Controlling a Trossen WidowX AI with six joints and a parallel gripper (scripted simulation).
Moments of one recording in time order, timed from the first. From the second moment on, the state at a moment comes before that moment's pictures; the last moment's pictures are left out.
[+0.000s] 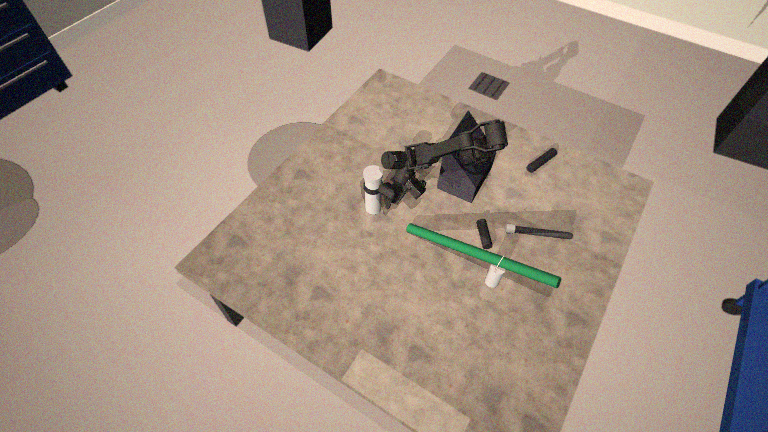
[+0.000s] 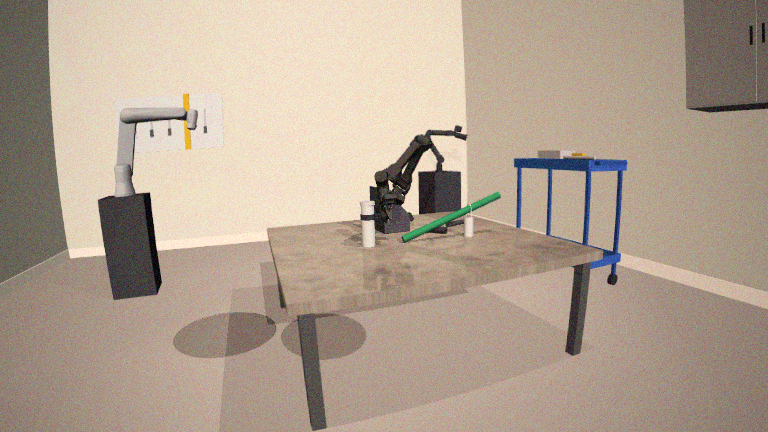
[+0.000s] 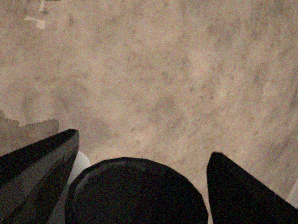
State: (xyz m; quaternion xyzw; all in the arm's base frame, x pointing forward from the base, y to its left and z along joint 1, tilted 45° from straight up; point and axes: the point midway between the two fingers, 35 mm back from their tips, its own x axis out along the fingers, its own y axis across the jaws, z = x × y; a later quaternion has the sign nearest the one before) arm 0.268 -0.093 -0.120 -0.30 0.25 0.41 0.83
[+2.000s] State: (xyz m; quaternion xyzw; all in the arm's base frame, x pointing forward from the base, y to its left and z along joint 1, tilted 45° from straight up) arm 0.278 -0.053 0.072 0.19 0.44 0.29 0.83
